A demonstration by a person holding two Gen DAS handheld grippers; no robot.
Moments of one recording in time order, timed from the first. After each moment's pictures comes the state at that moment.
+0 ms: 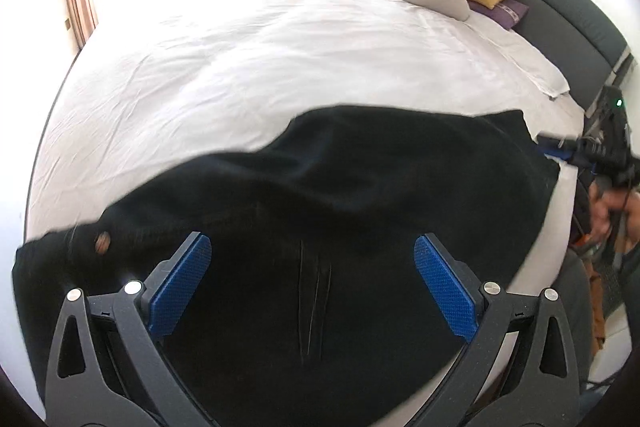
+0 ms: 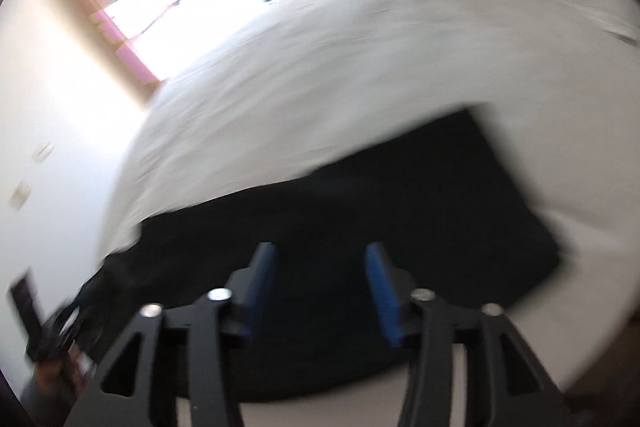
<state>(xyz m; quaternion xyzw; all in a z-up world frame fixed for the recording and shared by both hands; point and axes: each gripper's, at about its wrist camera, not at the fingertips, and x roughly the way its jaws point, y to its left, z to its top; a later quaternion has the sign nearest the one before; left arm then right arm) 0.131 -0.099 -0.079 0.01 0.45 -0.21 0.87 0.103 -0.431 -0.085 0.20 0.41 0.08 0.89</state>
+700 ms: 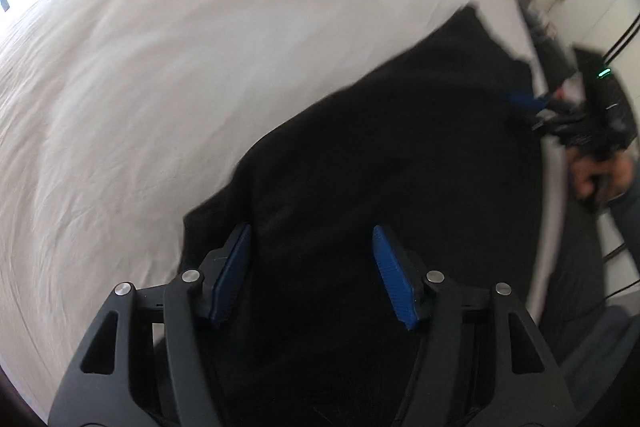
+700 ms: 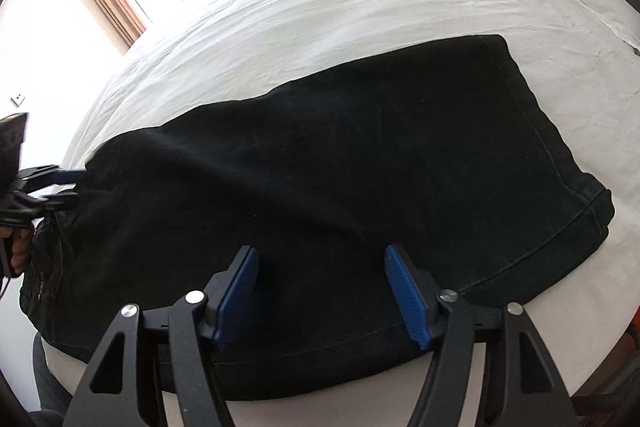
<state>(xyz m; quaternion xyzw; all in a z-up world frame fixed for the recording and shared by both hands) 0.265 -0.189 -0.143 0.18 0.55 -0.39 0.72 0.096 -0.425 -0.151 0.14 0.46 0.03 0.87</state>
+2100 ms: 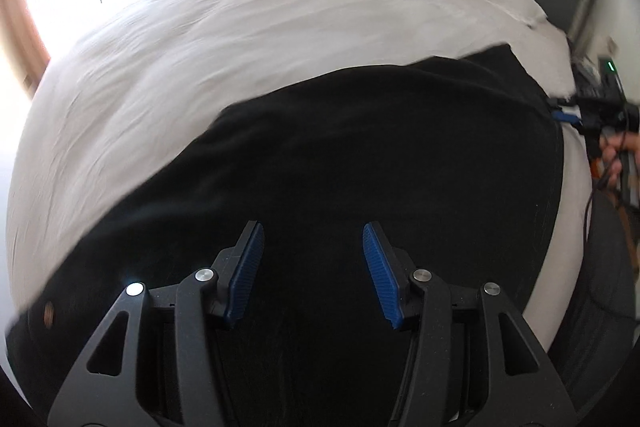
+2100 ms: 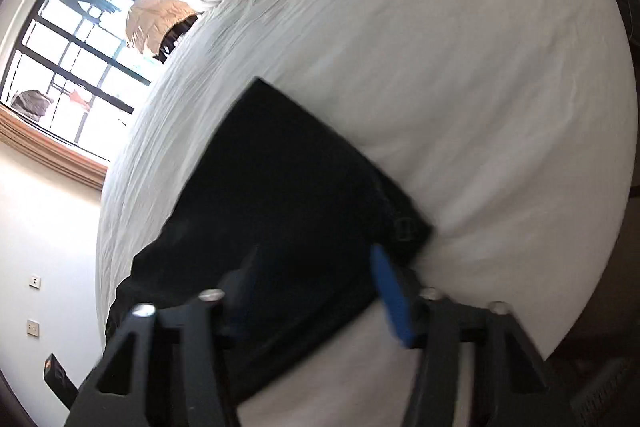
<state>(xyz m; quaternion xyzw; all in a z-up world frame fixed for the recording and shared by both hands) 0.144 -0.135 -0.131 0.12 0.46 -0.25 0.85 0.059 -0.568 -0.162 0.40 0.39 -0.08 0.83</state>
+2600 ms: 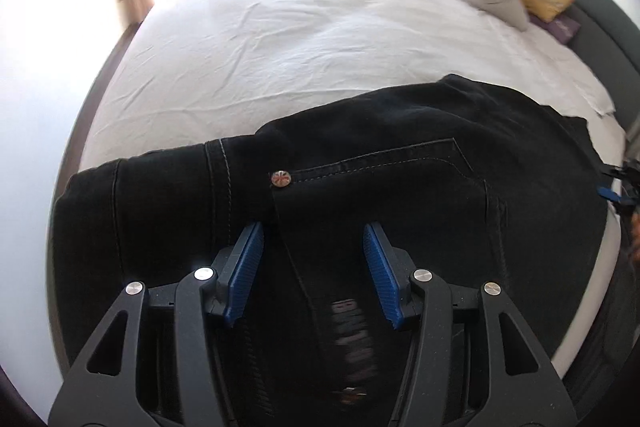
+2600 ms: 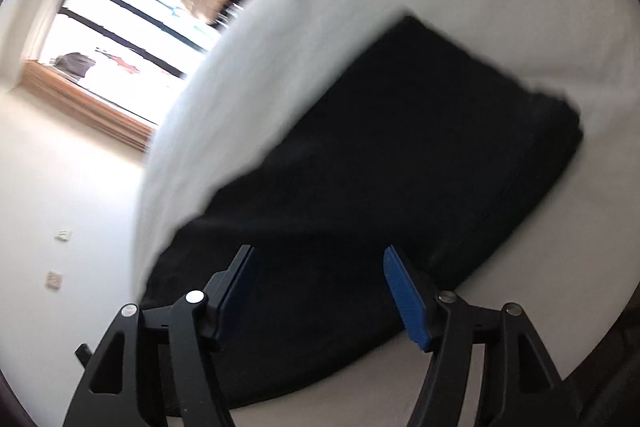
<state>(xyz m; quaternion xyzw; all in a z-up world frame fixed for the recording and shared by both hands) 0.151 0.016 -0.144 0.01 0.45 -0.13 0.88 0.077 -0.485 -0.153 0.38 0.42 0.00 0.82</state>
